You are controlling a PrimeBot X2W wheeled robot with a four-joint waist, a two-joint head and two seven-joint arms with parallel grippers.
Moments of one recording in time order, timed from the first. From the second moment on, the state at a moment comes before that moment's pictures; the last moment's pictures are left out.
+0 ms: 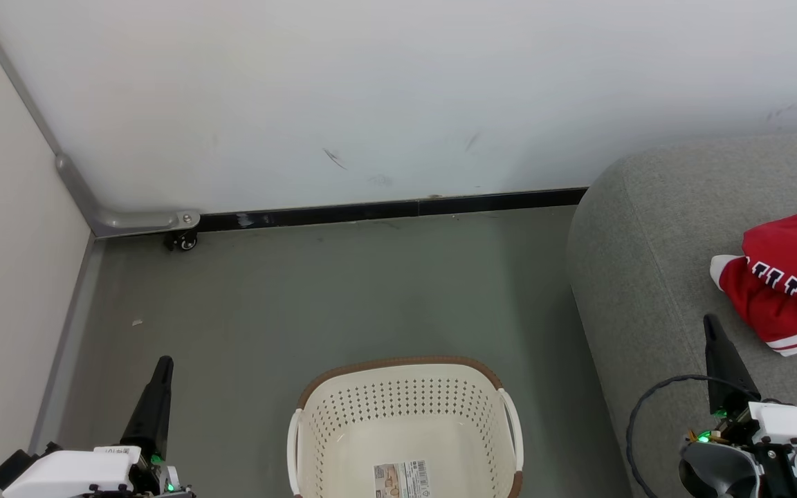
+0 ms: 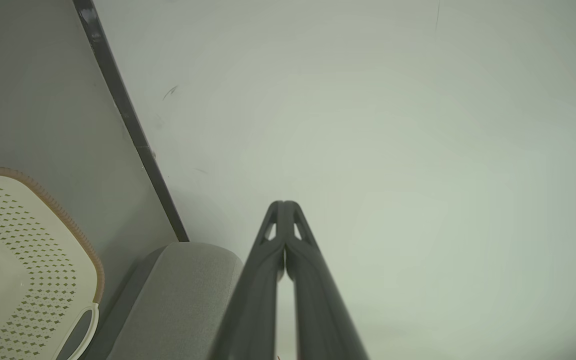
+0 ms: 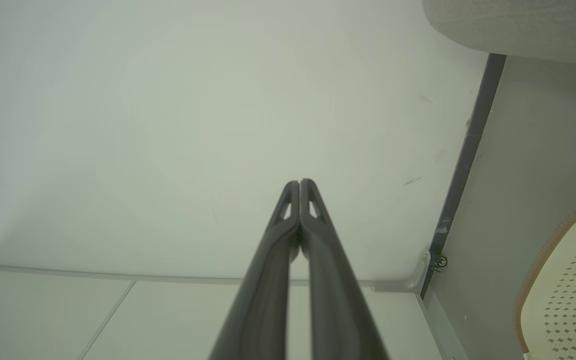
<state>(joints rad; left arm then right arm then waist) -0.07 0.04 0.09 0.28 -1.60 -0.12 0.11 -0.06 -0.04 -0.13 0.27 1.60 0.12 0.10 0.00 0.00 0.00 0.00</state>
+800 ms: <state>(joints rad) -0.07 0.04 0.09 0.28 -1.60 -0.12 0.11 -0.06 -0.04 -0.13 0.27 1.60 0.12 0.10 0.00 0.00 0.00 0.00</state>
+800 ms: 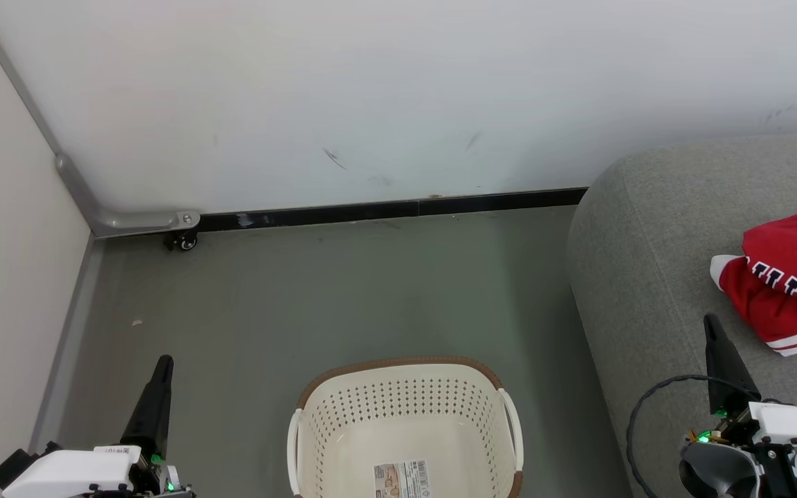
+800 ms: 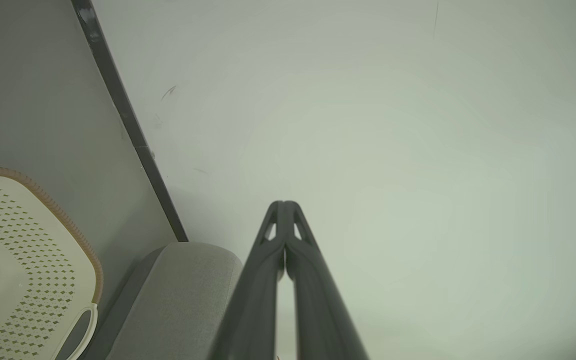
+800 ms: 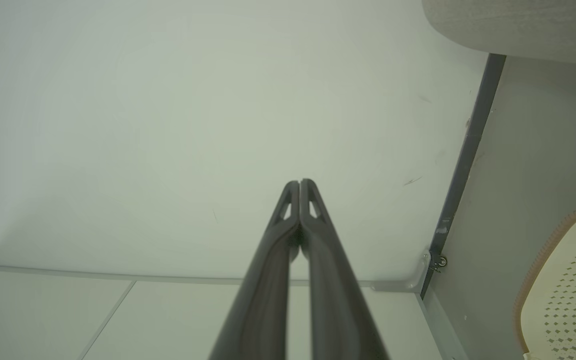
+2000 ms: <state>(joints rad) -0.07 0.04 0.09 0.28 -1.60 -0.12 0.11 -0.06 -0.04 -0.13 0.27 1.60 0.12 0.10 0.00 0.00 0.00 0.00</state>
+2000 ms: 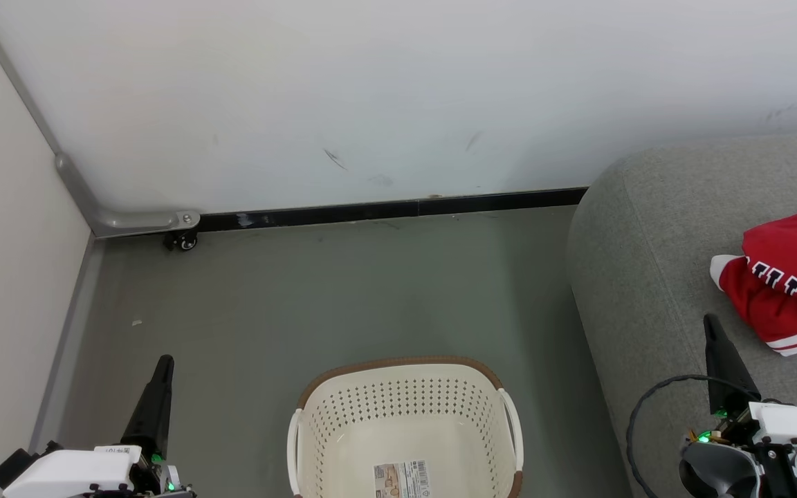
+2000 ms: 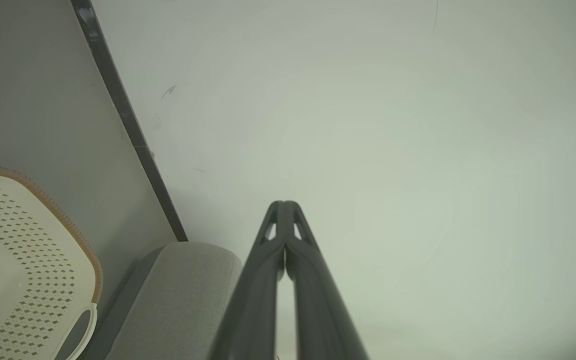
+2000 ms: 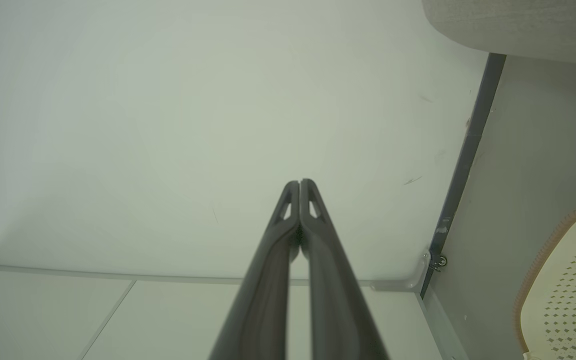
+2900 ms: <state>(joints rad) -0.07 0.04 0.09 0.28 -1.60 -0.12 0.11 -0.06 -0.04 -0.13 0.27 1.60 0.12 0.10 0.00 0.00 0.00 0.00</state>
